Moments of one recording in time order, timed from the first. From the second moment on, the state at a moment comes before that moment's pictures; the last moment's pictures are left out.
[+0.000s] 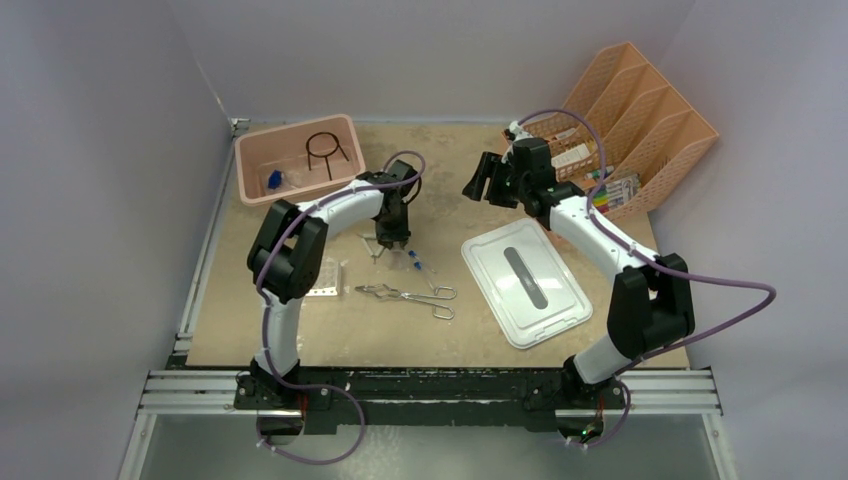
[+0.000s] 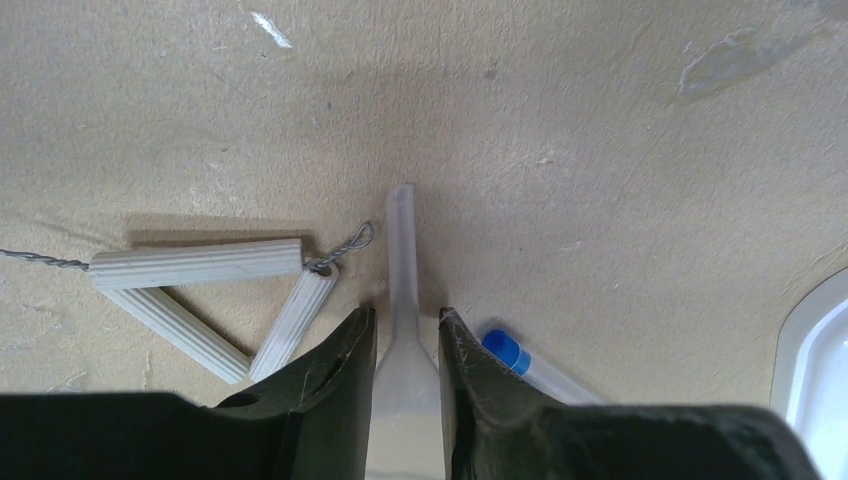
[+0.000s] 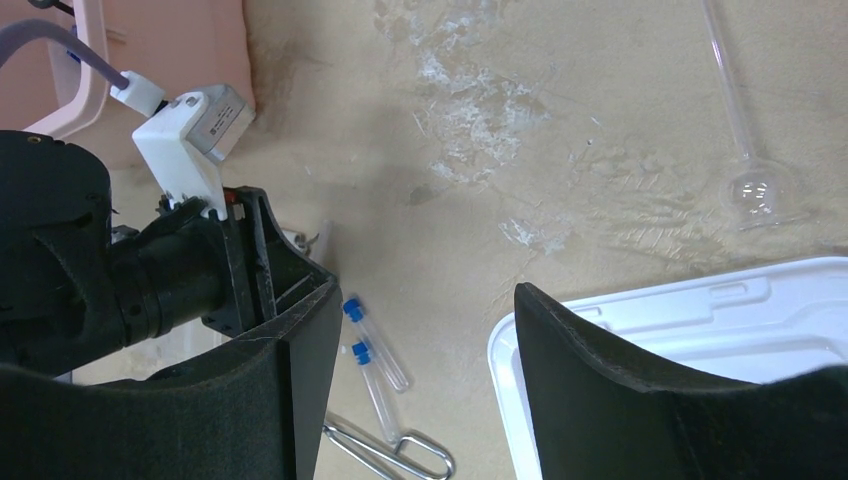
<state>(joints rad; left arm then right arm) -0.55 2.06 1.51 -0.74 -0.07 -0.60 0.35 1.56 1.19 -0.26 -0.15 0.52</state>
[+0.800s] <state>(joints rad) -0.55 1.92 1.57 -0.72 -0.10 -0.48 0.35 1.56 1.19 -0.25 -0.12 0.50</state>
